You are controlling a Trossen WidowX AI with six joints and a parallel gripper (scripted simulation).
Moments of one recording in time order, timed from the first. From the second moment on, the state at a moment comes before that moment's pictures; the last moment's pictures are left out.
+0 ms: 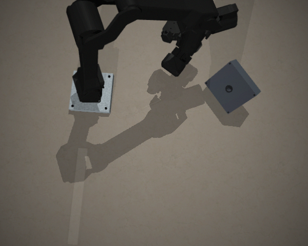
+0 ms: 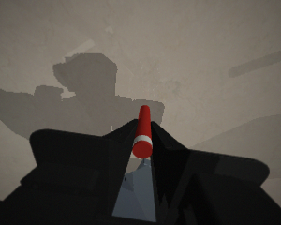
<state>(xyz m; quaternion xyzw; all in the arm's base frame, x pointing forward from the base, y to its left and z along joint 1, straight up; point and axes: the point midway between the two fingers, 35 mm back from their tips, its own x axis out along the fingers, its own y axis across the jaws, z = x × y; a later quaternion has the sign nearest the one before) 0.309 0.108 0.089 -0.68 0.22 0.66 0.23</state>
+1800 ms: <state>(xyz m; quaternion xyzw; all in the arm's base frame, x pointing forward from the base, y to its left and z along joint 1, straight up) 0.328 0.077 0.140 -0.65 0.22 0.63 0.36</state>
